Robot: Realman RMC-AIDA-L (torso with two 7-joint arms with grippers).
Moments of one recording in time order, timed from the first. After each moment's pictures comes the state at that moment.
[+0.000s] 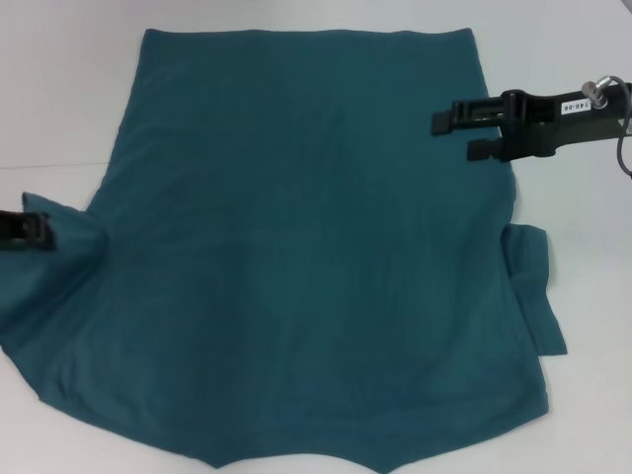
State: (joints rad) left arm -0.71 -2.06 0.81 1.06 2.75 1.28 -2.73; right arm 0.82 1.86 -0.69 -0.66 -2.15 -1.40 2.53
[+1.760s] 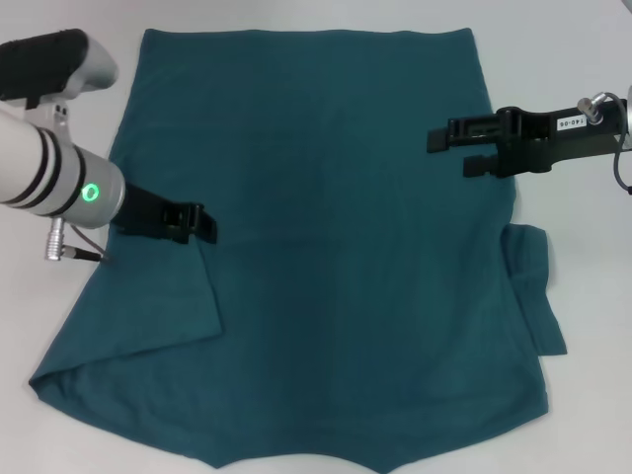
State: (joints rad) left arm -0.93 -2.12 0.85 0.82 2.74 1.16 -2.72; right arm 0.81 1.86 -0.70 -0.63 -2.15 -1.41 2.52
